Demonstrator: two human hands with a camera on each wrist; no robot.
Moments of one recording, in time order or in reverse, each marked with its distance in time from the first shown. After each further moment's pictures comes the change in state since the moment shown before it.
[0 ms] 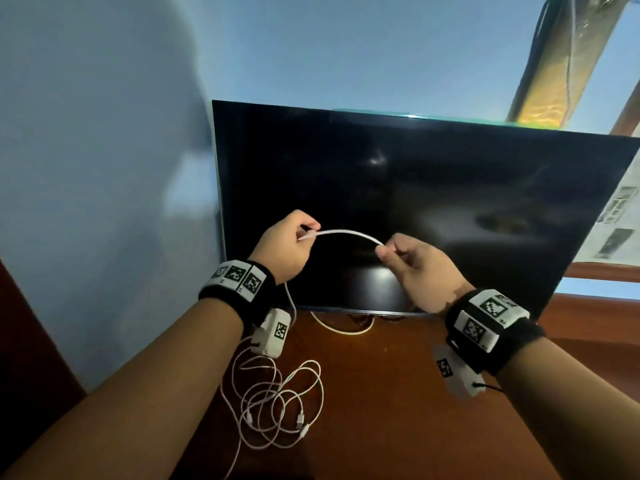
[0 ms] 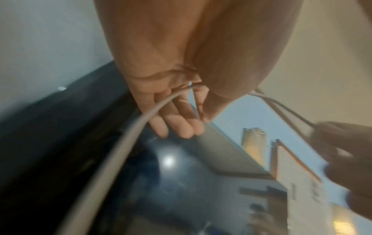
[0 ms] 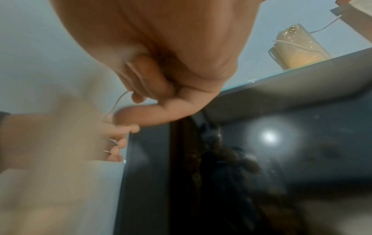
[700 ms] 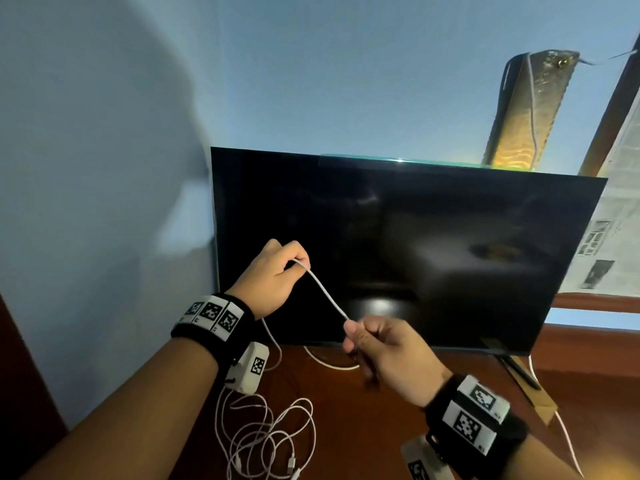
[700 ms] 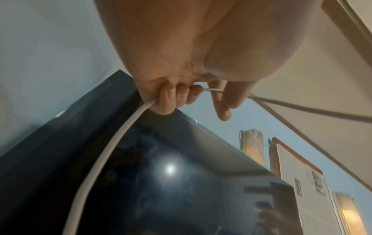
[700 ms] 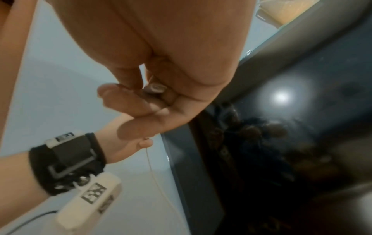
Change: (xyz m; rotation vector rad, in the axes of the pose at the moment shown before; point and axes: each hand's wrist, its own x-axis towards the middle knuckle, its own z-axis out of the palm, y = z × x) left_hand -0.009 0.025 -0.029 0.128 -0.095 0.138; right_hand -0.056 -0.032 0.019 0.574 -0.213 0.102
